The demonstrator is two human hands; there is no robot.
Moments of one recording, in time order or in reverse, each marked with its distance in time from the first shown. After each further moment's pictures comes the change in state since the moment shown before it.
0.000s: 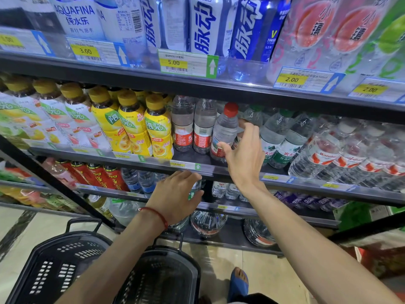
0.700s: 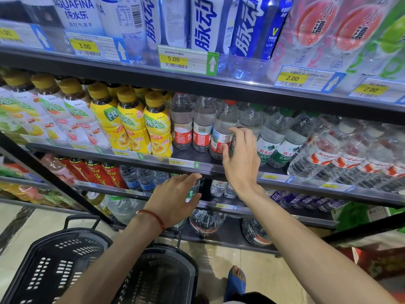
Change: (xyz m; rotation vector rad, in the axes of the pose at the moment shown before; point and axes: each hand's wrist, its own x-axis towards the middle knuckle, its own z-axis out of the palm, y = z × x) left_hand -0.008 0.002 0.004 -0.107 -0.109 -0.042; right_hand -0.009 0.012 0.009 -0.082 -0.044 -0.119
